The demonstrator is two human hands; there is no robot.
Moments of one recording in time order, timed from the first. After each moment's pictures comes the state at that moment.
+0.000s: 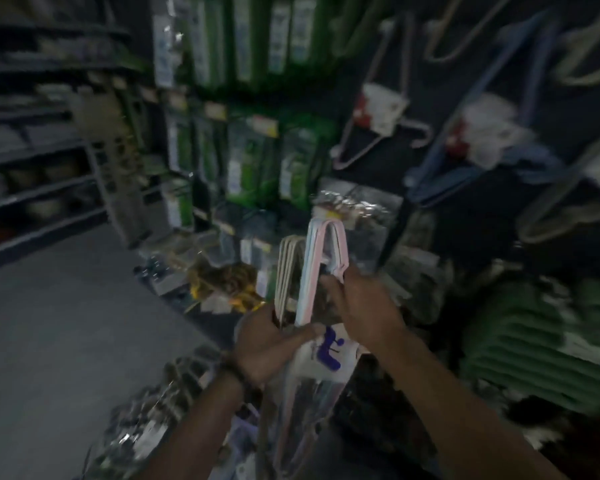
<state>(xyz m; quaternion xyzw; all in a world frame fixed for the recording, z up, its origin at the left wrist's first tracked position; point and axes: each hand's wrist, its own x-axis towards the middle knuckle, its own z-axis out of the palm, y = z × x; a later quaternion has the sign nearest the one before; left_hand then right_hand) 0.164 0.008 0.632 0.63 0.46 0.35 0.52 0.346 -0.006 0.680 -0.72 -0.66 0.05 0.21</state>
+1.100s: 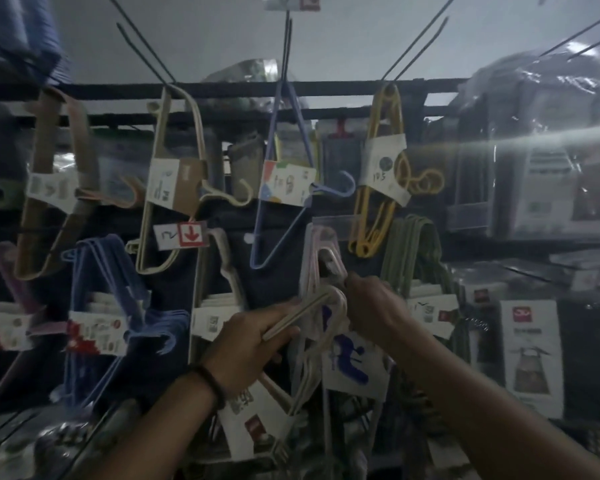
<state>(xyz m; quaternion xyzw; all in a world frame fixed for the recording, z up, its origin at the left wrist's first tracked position) 0.709 -0.120 0.883 0.91 -0.01 0.32 0.28 0.872 -0.288 0.922 -0.89 -0.36 -0.20 0.18</state>
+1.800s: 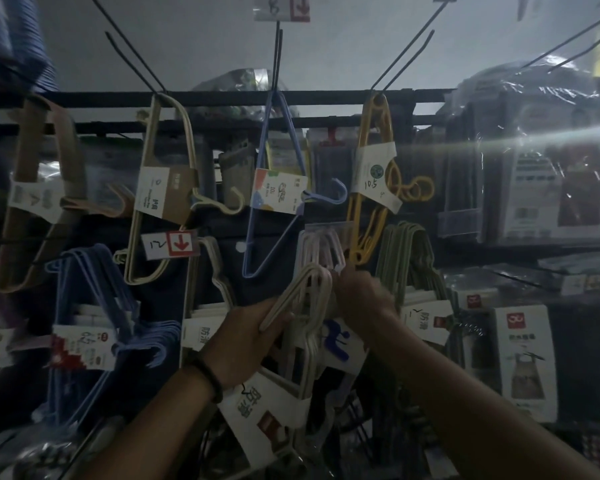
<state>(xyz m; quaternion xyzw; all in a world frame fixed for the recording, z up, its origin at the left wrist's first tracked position) 0.726 -0.113 0.897 0.89 -0.05 0.33 0.31 0.905 -0.259 0.921 -0.88 -0.33 -0.25 0.24</state>
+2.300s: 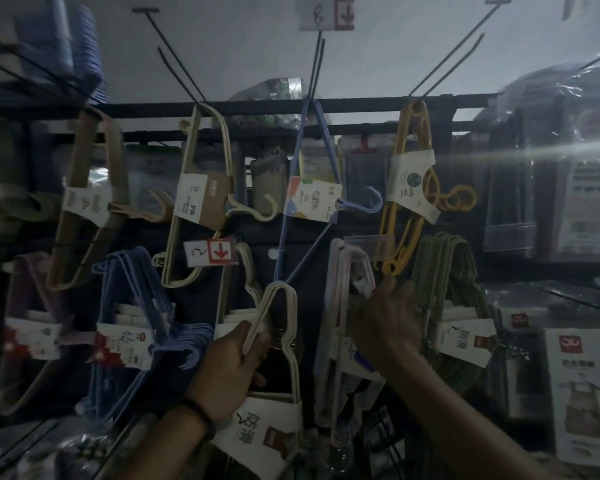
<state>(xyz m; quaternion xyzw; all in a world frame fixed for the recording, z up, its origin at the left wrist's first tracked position) 0.691 -0.061 0.862 0.85 0.14 0.38 0.35 0.901 -0.227 0.892 -0.86 -0.24 -0.31 0.32</state>
